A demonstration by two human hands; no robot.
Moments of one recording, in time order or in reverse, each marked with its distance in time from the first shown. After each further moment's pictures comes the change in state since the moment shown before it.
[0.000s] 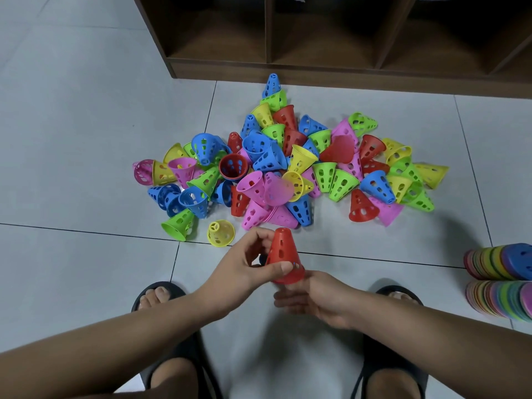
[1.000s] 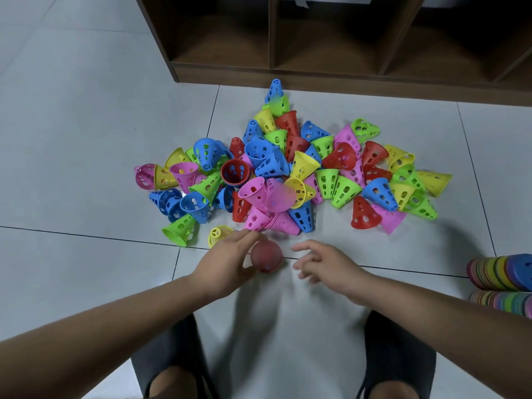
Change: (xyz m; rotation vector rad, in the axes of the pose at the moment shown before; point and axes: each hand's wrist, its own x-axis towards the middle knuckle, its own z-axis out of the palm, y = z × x) left_hand 0.043 -0.041 -0.058 1.038 -0.030 0.311; right_hand -0.001 -0.056 -0.026 -0.480 0.176 -0.271
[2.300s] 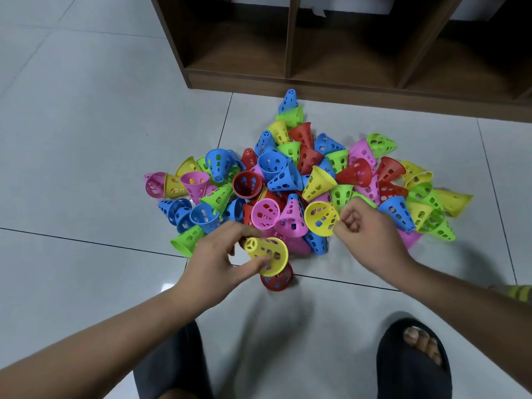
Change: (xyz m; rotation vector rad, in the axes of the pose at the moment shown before) left_hand 0.000 0.022 -0.067 -0.201 0.294 -0.057; right_hand 0.012 -0.070 -0.059 -0.426 0.540 -0.454
